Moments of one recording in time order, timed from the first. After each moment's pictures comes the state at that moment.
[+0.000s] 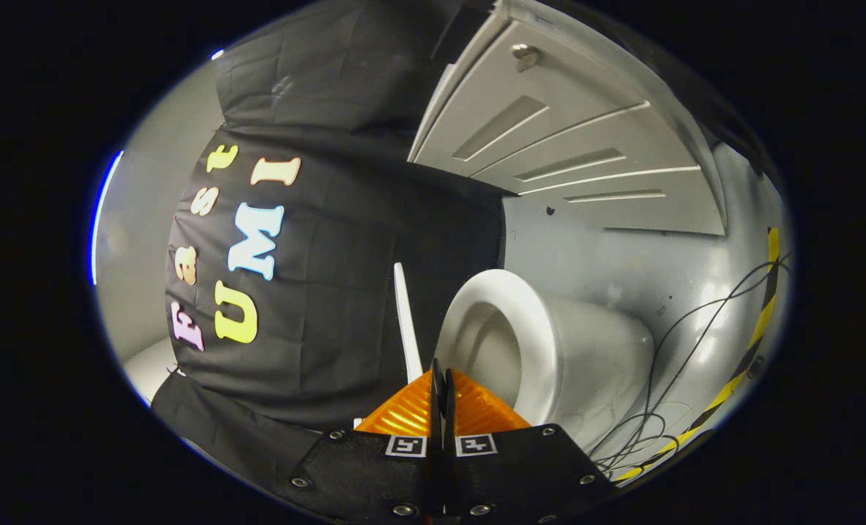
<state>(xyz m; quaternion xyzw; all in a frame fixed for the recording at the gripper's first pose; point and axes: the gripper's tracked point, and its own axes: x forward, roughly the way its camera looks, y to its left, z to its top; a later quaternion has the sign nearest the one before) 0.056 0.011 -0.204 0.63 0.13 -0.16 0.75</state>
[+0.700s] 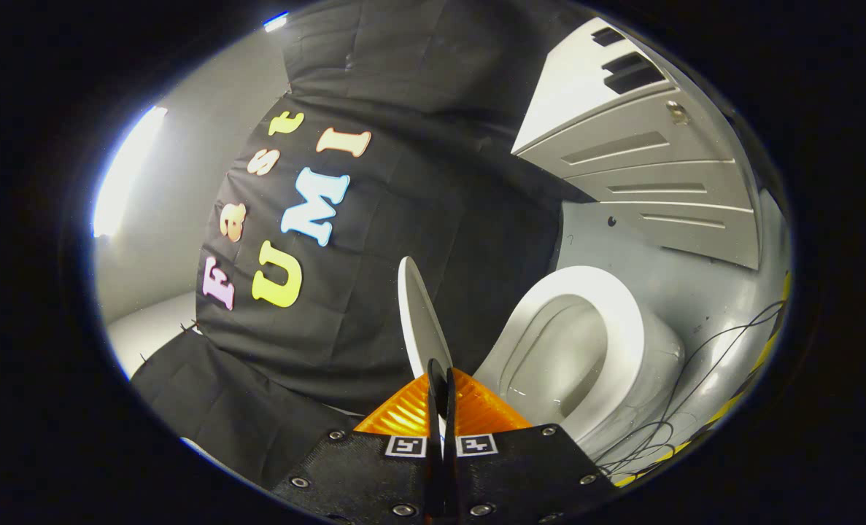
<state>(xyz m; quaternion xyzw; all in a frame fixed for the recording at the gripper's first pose) 0.077 0.054 -0.100 0.57 0.11 -0.09 0.81</state>
